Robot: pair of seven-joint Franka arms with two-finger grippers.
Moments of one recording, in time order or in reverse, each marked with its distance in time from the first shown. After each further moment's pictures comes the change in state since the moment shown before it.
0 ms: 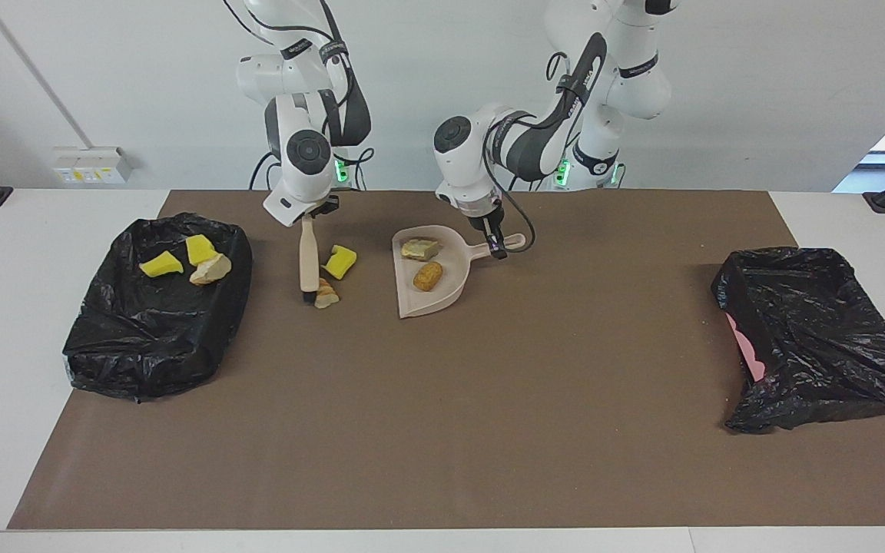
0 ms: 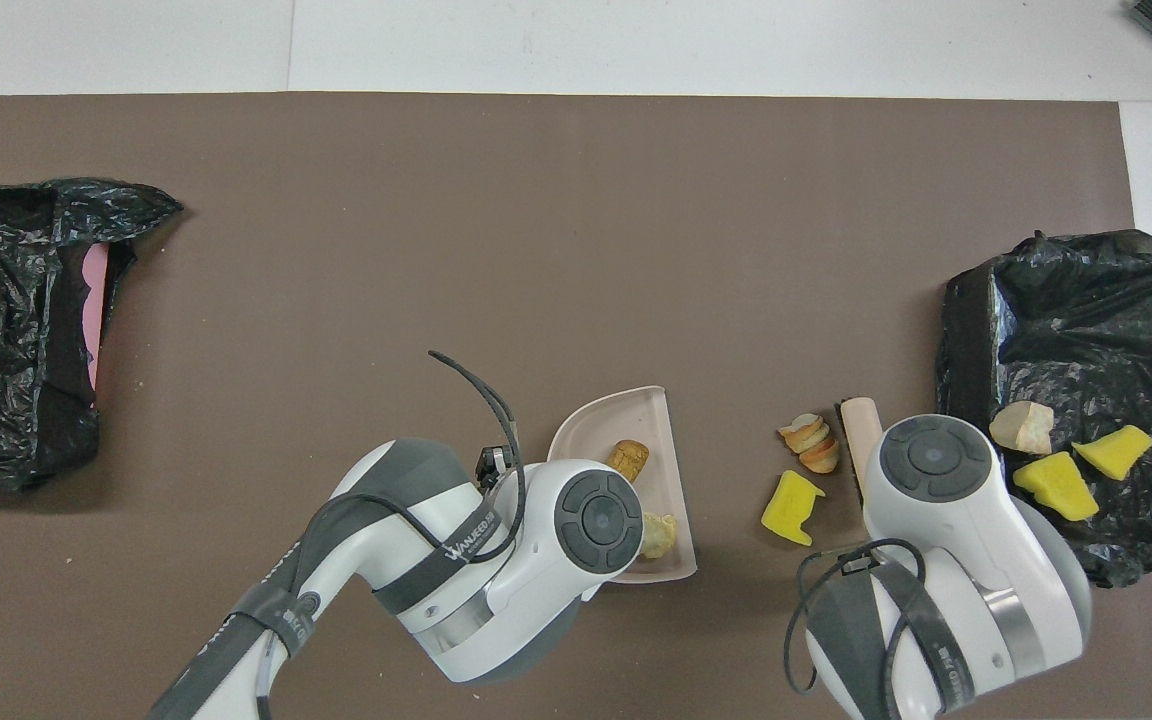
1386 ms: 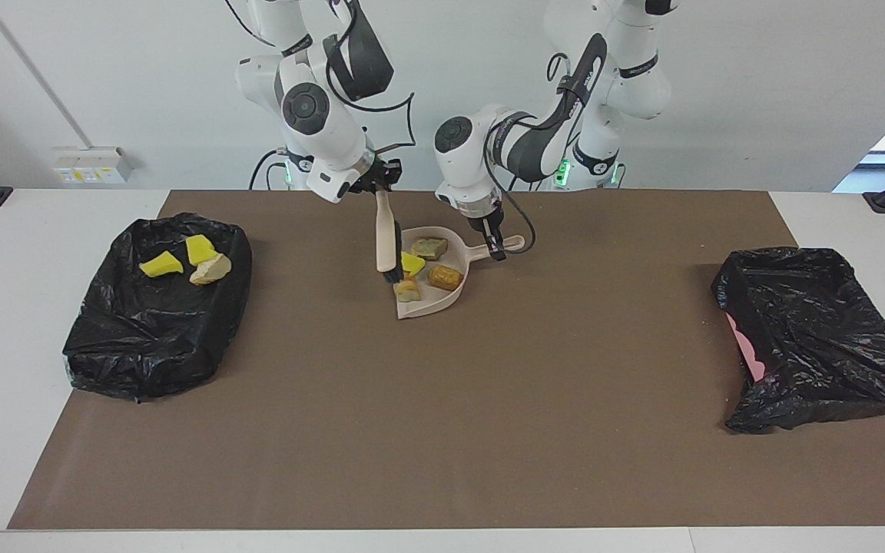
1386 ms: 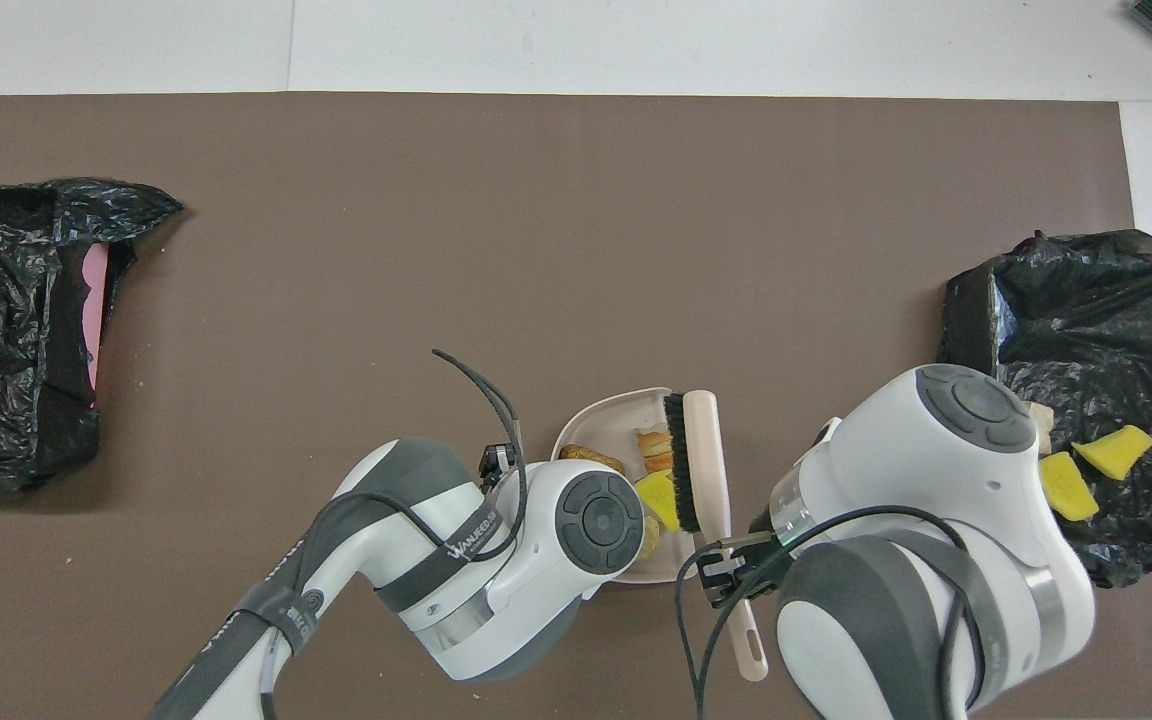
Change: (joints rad) left arm 0.000 0.002 0.003 0.000 0.000 0.018 0.004; right arm 0.080 0.026 -0.011 0.327 0.337 -0.198 -0.007
